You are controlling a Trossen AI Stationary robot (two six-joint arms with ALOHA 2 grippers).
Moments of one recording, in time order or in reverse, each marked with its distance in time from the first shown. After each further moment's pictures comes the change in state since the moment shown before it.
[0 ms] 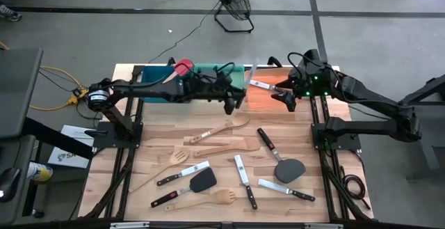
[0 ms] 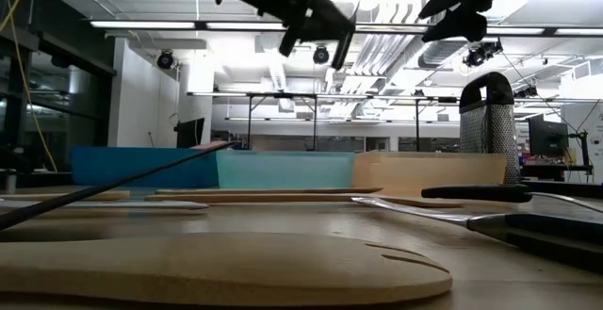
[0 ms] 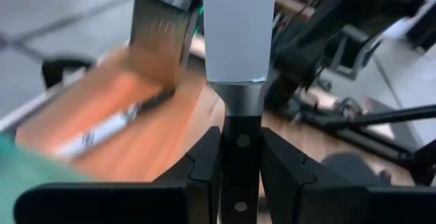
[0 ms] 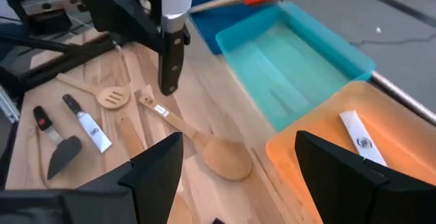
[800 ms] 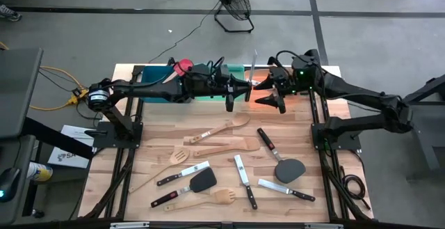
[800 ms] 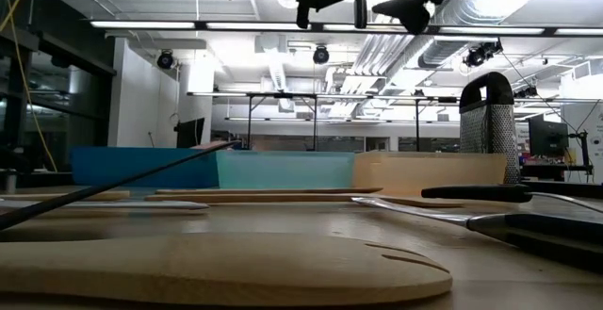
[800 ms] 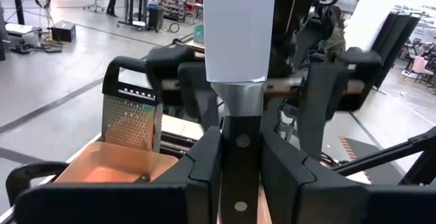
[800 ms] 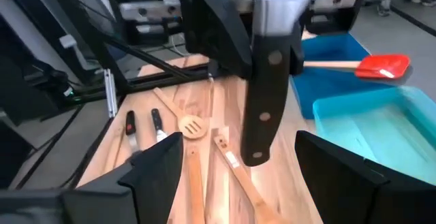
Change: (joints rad) left arm 0.000 0.000 0.001 0.278 0.063 0.093; right arm 0.015 0.206 0.000 0.402 -0.358 -0.130
